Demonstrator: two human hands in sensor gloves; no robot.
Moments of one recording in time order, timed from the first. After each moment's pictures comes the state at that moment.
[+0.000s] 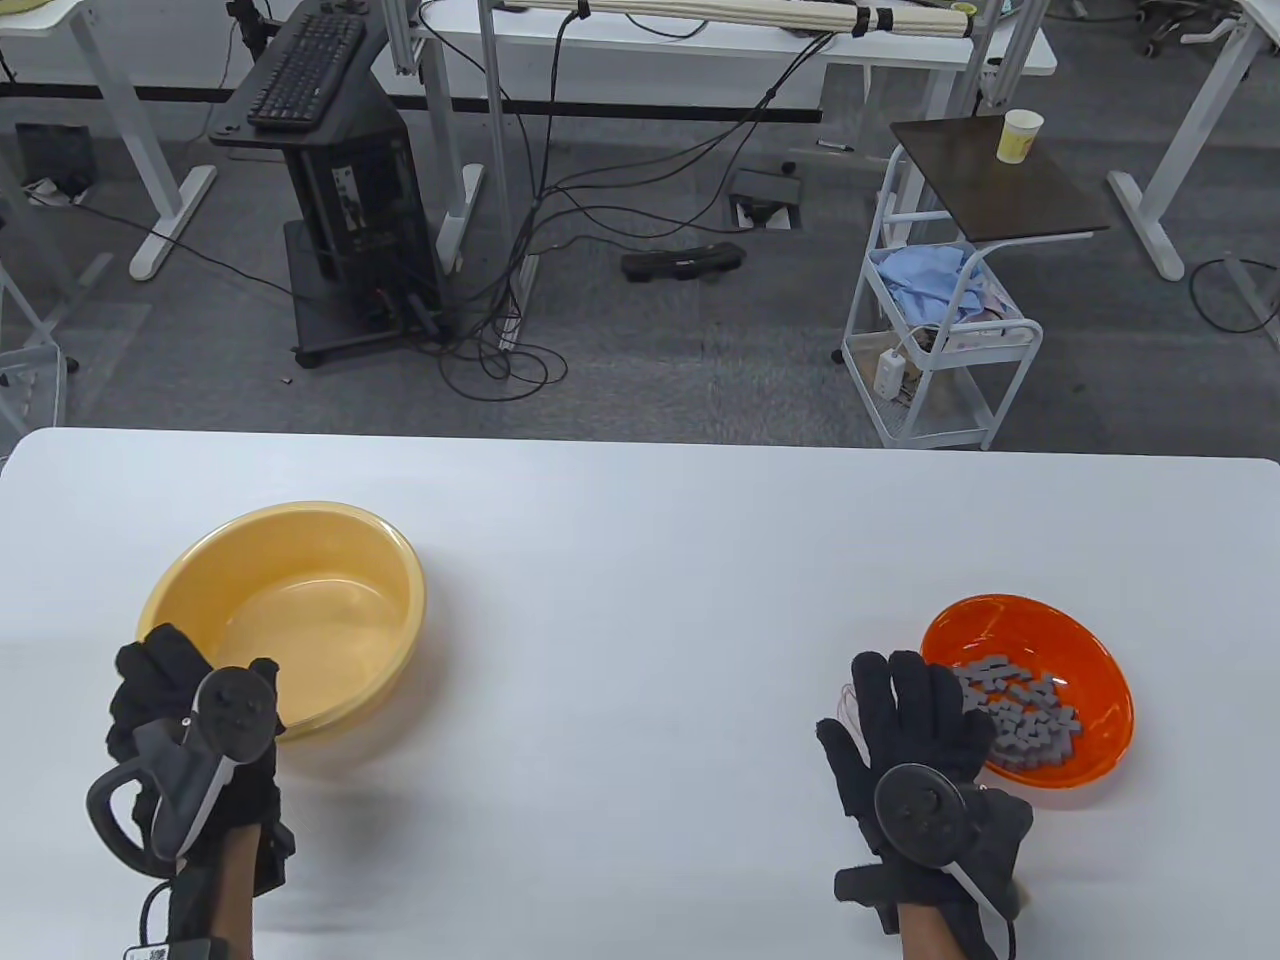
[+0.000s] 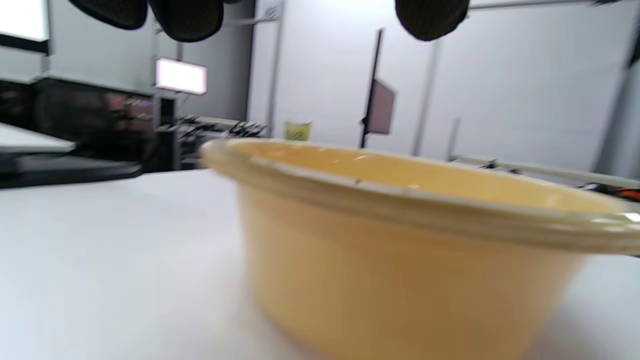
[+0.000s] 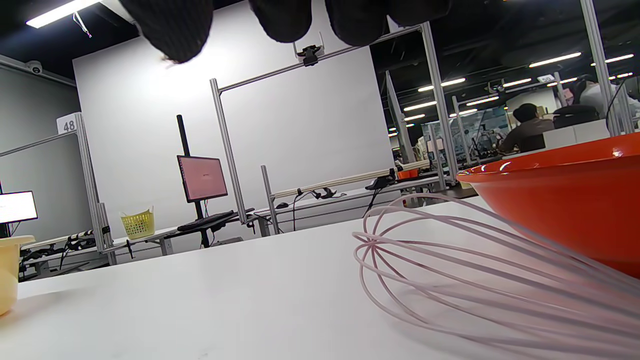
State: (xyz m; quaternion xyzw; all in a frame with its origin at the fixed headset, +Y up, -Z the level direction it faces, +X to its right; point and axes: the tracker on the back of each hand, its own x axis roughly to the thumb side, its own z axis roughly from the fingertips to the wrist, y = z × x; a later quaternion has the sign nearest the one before) left_hand -0.355 -0.678 -0.275 0.04 0.29 0.05 0.96; right_hand 0.212 -0.707 -0.261 0.03 -0.15 0.98 0.15
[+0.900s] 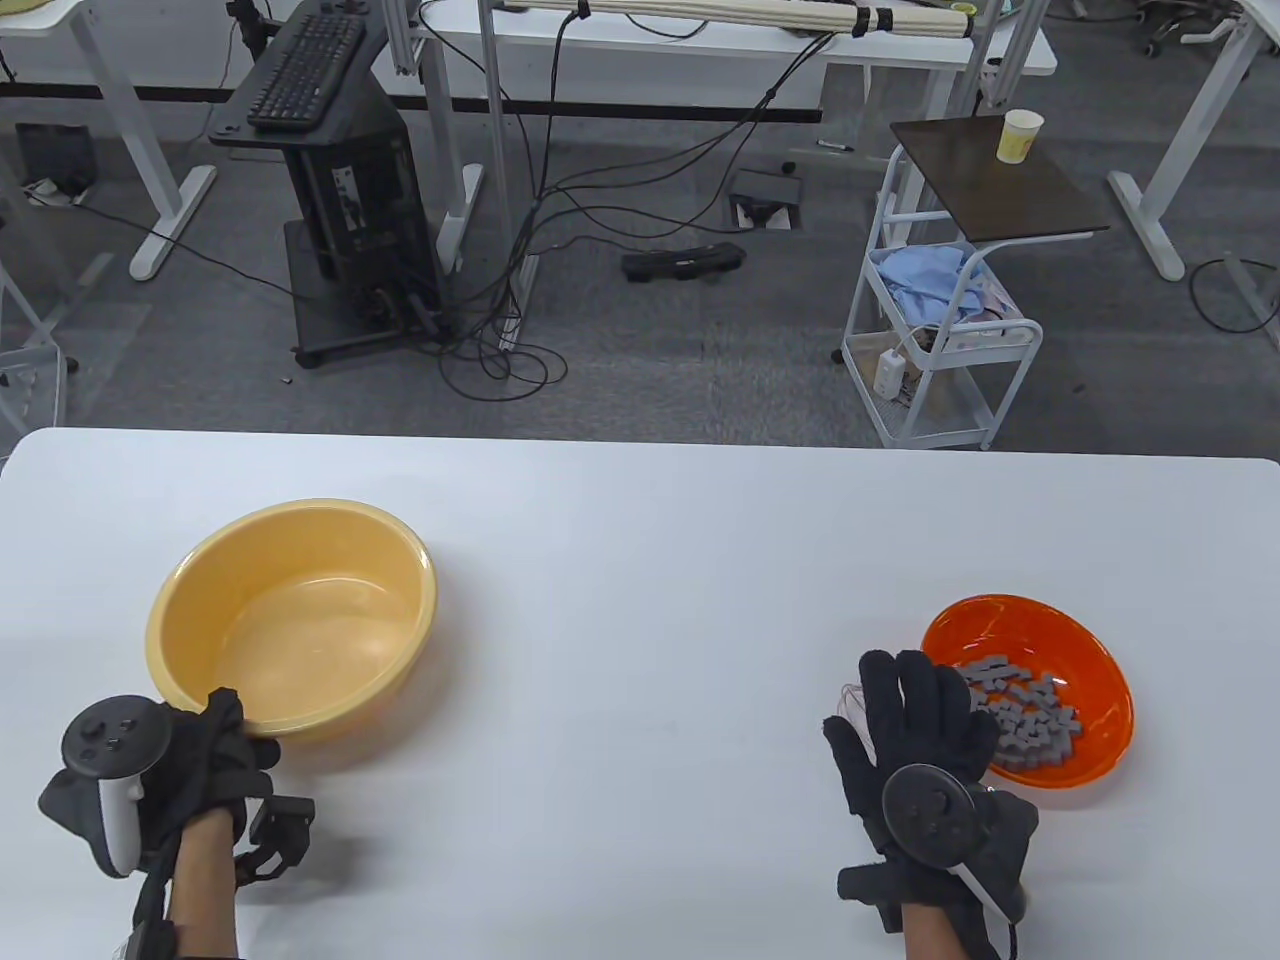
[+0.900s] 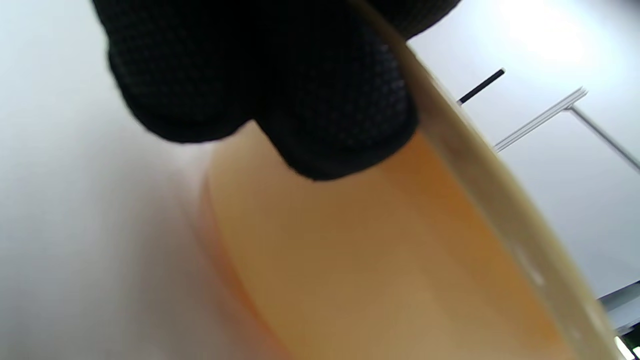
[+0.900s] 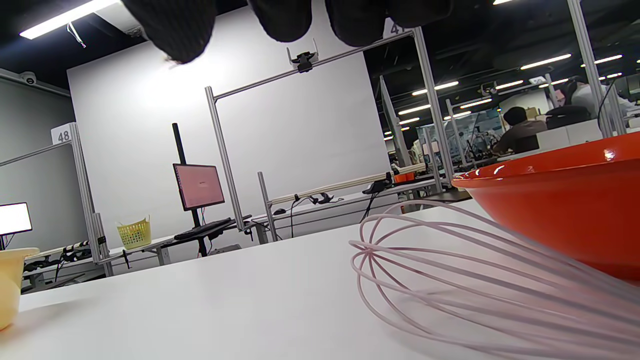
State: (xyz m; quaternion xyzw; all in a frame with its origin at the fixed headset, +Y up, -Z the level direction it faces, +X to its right) left_hand -0.399 -0.731 -0.275 0.07 0.31 0.43 0.85; right_hand 0.216 -0.706 -0.260 0.03 -0.16 0.97 0.16
